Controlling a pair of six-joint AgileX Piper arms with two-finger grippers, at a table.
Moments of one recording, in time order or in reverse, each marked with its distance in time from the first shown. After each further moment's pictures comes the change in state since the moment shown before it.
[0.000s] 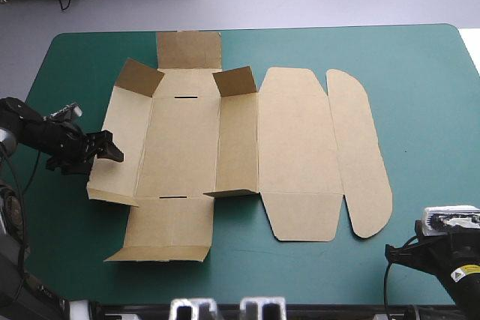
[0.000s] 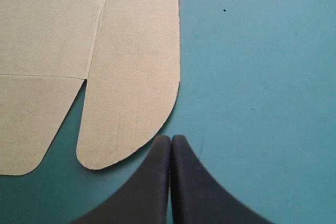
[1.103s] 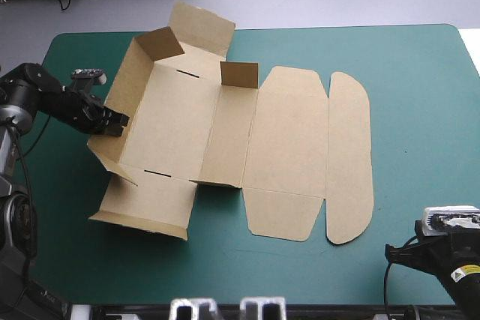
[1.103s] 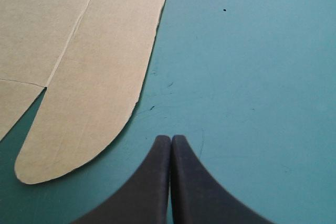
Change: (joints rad) left arm -0.203 -0.033 -0.250 0.116 0.009 0.145; right arm 0.000 0.000 0.000 0.000 0.000 0.003
